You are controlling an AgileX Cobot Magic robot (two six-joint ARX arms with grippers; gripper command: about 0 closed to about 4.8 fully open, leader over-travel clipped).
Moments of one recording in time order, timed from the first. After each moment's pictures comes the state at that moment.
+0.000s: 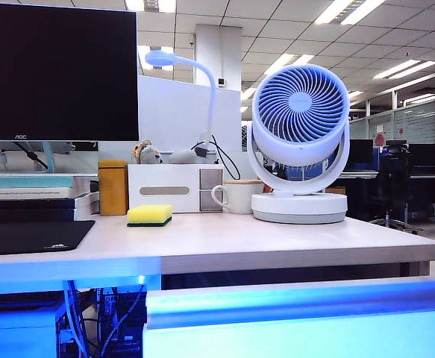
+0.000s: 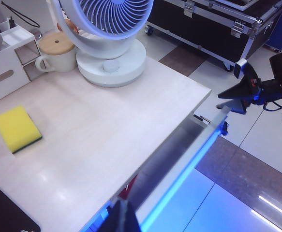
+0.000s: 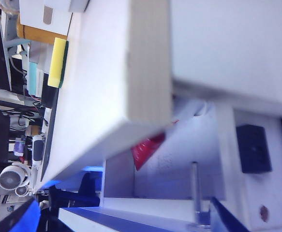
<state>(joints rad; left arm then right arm) -0.61 0.99 1.29 -0.71 0.10 0.07 -0.47 2.14 0.93 0.23 -1.23 0.28</state>
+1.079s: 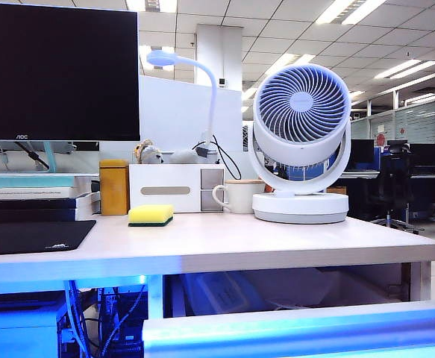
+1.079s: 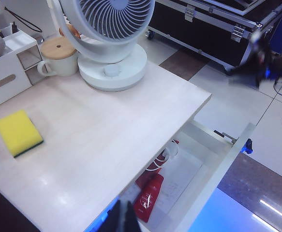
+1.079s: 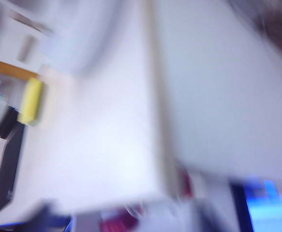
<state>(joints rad) -0.61 0.99 1.29 -0.69 0.10 0.07 -0.53 1.92 1.04 0.06 -1.05 0.23</state>
